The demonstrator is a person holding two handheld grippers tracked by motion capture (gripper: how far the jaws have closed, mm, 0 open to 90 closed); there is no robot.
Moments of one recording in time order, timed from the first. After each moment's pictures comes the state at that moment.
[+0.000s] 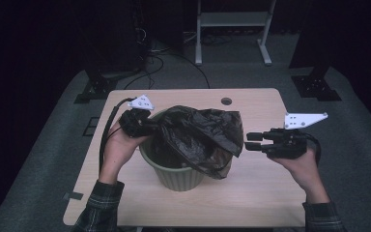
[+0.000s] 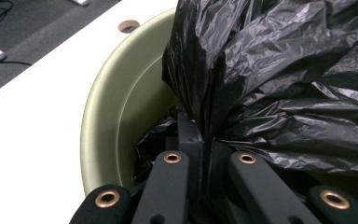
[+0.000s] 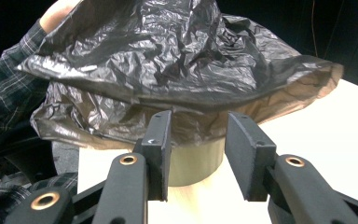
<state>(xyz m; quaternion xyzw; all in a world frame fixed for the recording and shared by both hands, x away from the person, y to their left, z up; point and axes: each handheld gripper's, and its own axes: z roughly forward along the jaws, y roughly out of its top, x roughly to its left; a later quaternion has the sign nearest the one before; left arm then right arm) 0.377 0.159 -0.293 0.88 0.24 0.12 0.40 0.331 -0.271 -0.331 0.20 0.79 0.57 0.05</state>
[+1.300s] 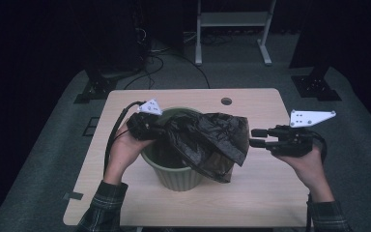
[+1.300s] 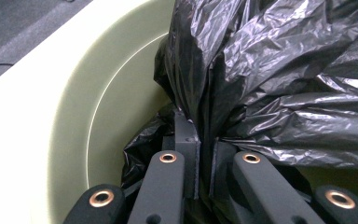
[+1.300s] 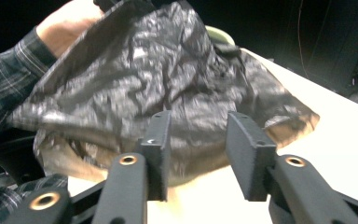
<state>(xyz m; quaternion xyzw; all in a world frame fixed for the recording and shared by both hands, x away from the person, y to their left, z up) 0.380 0.144 -0.304 0.89 0.21 0.11 0.38 0.325 -0.282 -0.321 0.21 0.79 0.57 0.08</state>
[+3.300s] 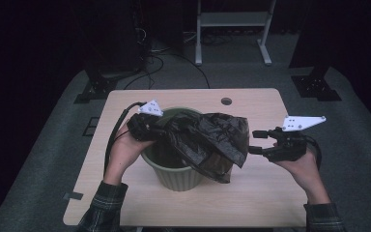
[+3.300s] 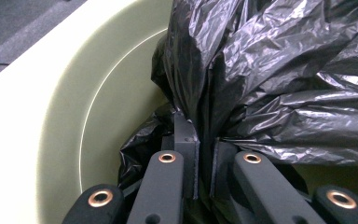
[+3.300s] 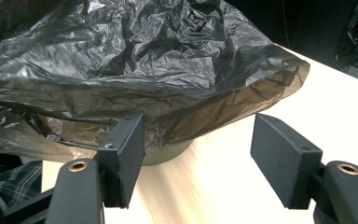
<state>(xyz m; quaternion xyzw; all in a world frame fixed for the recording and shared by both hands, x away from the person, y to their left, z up) 0.378 0.142 -0.306 0.90 0.21 0.11 0.38 0.334 -0.279 -0.347 0.24 0.80 0.54 0.09</state>
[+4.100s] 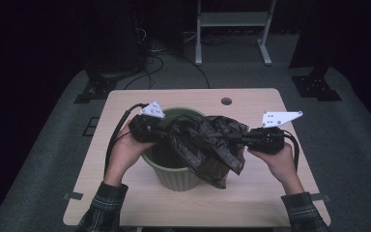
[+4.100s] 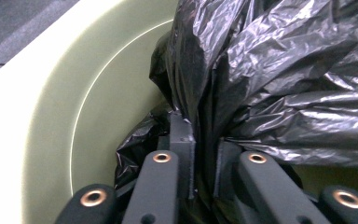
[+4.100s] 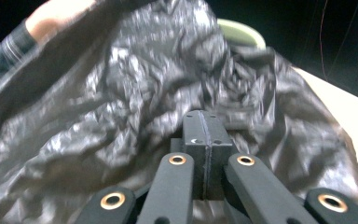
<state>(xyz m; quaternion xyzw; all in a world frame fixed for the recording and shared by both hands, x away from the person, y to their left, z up) 0.376 0.140 -0.308 0.90 0.20 0.11 0.37 0.349 -0.229 -0.342 0.17 0.80 0.58 0.06</state>
